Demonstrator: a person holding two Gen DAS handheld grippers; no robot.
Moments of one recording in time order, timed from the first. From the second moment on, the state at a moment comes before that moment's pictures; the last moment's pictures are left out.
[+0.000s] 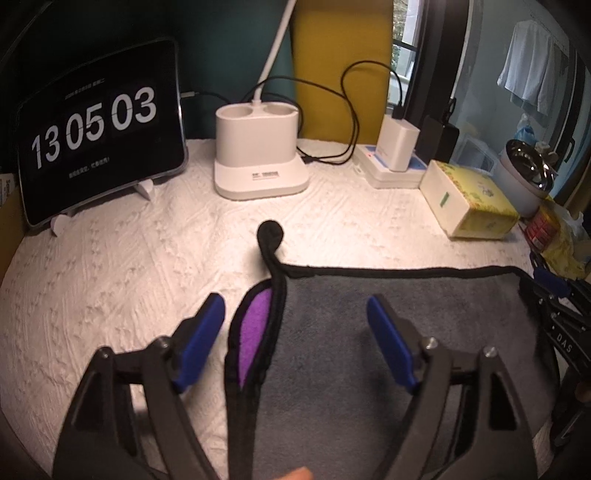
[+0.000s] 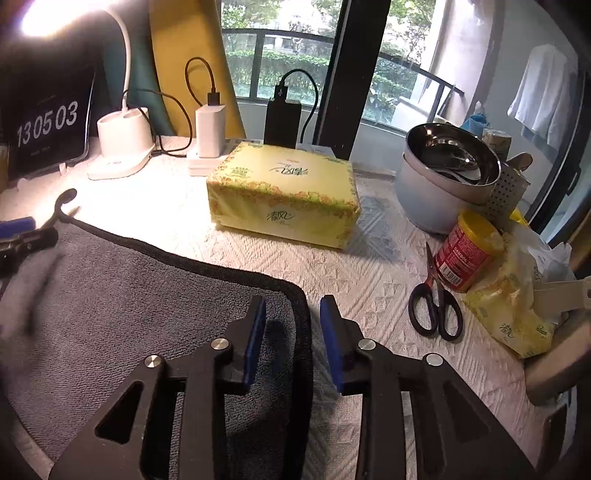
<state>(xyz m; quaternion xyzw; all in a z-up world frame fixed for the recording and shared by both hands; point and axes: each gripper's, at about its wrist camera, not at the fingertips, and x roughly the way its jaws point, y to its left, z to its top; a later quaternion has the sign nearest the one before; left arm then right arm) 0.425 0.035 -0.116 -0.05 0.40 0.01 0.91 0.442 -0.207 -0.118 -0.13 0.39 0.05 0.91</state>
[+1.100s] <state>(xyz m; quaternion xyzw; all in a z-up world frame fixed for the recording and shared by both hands) 0.246 0.018 -0.024 -0.04 0.27 -0.03 0.96 0.285 -0.211 -0.042 -0.10 0.30 0.04 0.95</state>
